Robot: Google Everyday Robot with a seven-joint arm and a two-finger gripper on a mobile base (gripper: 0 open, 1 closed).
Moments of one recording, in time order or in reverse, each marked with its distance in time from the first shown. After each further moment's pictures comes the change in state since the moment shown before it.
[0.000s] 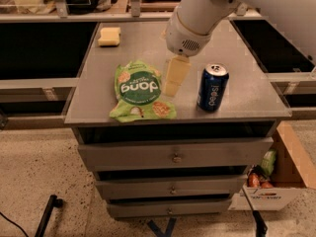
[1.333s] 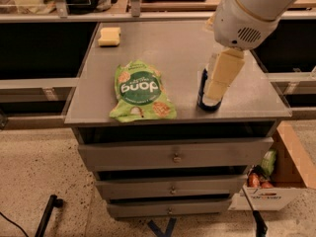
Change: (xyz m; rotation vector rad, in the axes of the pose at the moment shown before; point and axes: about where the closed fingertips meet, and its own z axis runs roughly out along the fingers) arm 0.054 0.052 -0.098 0.053 0.107 0.096
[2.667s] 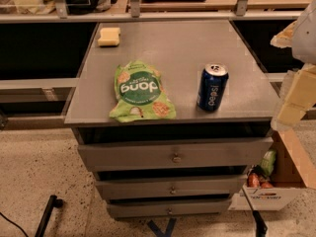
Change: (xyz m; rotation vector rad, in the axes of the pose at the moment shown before) arm 0.101 0.052 -0.057 0.001 0.137 0.161
